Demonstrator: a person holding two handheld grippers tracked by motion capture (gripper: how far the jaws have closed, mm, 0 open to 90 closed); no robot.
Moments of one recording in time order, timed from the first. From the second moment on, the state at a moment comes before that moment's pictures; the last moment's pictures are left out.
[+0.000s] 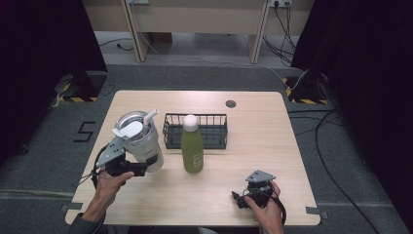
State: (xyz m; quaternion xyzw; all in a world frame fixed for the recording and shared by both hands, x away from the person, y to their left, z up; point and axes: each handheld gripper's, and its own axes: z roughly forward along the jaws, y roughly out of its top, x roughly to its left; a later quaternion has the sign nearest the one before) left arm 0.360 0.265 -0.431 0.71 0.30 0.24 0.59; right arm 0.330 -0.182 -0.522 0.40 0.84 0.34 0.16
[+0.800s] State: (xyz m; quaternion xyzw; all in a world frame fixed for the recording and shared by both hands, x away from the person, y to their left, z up) left arm 0.430 0.246 -0.375 0.72 0.29 0.23 0.59; right arm 0.330 -0.182 -0.522 0.39 0.84 0.34 0.17
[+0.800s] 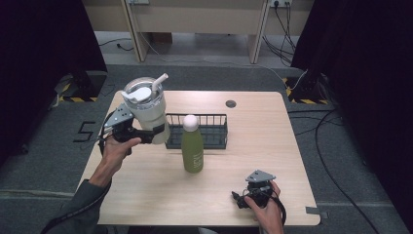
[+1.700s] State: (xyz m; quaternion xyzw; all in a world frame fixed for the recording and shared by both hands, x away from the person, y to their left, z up) left arm 0.494 0.202 -0.376 0.72 0.29 0.22 0.59; right arm 0.331 -0.182 -0.521 0.39 0.84 0.34 0.17
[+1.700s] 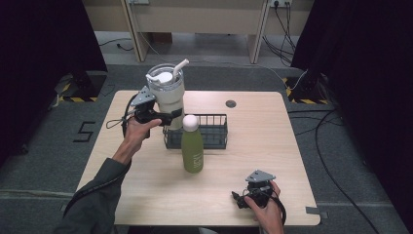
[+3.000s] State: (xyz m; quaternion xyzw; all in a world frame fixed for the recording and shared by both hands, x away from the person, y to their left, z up) left arm 0.514 0.187 -0.422 0.73 0.31 0.22 0.57; right arm 0.330 -0.182 -0.521 0.39 0.84 0.34 0.16
